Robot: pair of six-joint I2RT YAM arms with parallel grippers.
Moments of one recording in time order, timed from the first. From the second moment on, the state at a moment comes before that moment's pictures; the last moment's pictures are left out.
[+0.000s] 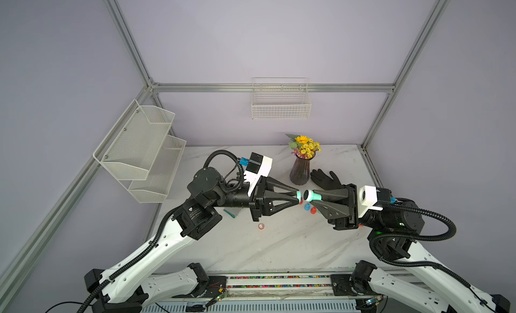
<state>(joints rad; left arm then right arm) -0.85 1.06 1.27 0.07 0.80 -0.39 0.77 0.76 0.88 0.49 -0.63 0.12</state>
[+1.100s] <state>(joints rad) -0.85 1.10 1.29 0.11 0.83 -0.43 0.77 0.78 1.01 0.20 -0.65 -0.01</state>
